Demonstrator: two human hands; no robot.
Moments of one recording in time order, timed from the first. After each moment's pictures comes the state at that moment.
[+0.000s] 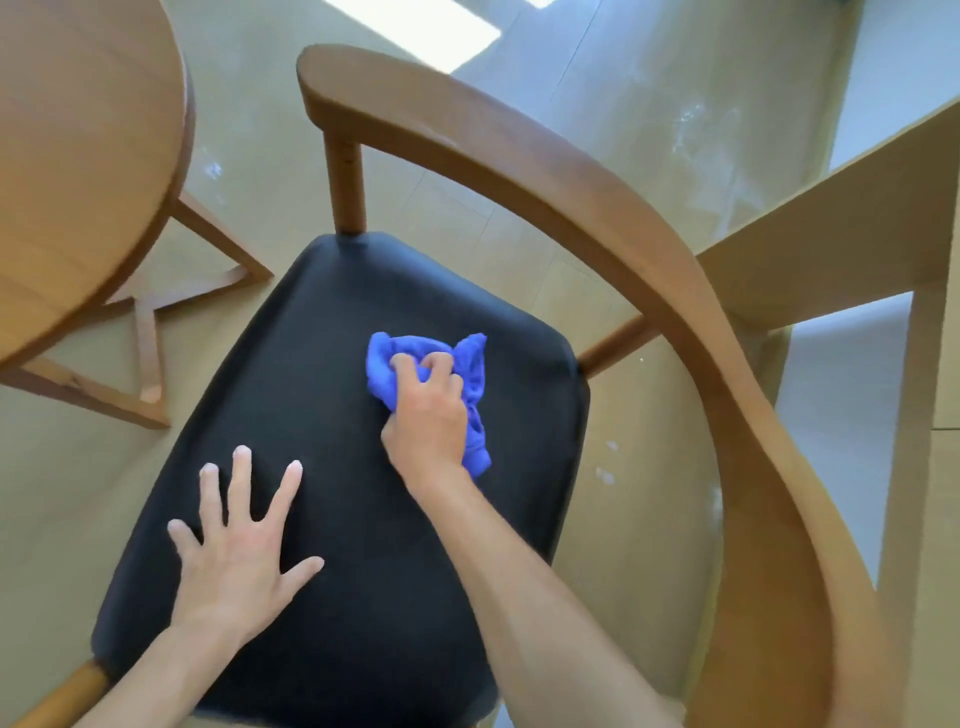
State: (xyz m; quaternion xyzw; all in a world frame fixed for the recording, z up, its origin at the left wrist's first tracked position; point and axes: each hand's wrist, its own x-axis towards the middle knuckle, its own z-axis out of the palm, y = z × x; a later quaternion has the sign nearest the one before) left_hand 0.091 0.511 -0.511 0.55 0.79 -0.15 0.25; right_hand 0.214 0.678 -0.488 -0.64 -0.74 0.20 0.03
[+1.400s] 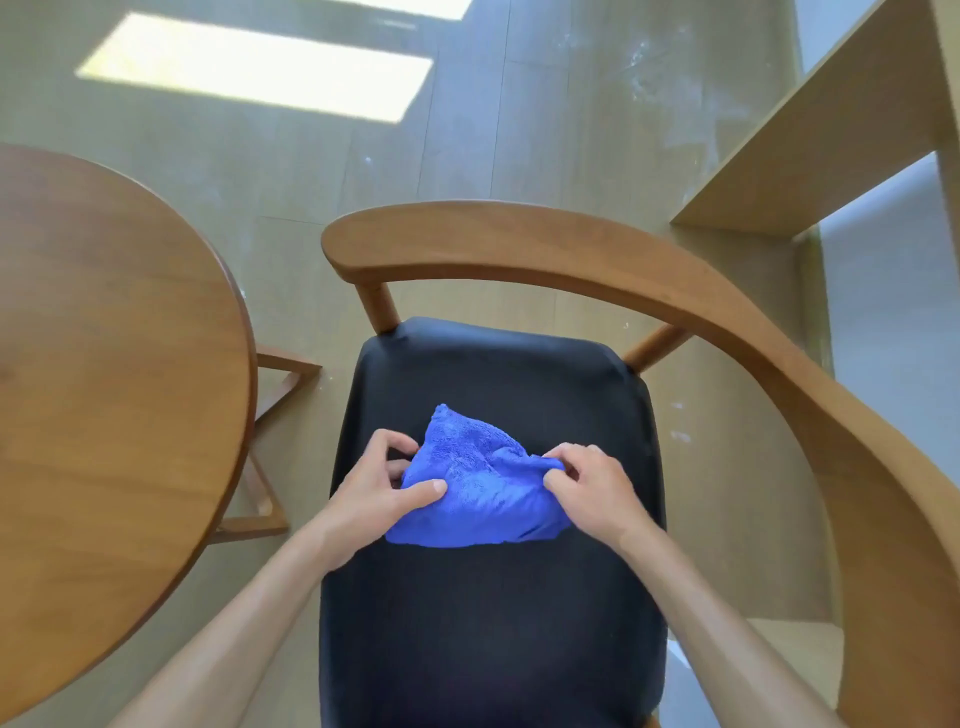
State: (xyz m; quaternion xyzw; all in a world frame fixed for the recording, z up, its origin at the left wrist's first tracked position) left_hand 0.025 0.678 -0.423 0.38 0.62 0.14 0.67; right_hand 0.276 0.681 -0.424 -0.70 -0.55 0.46 0.02
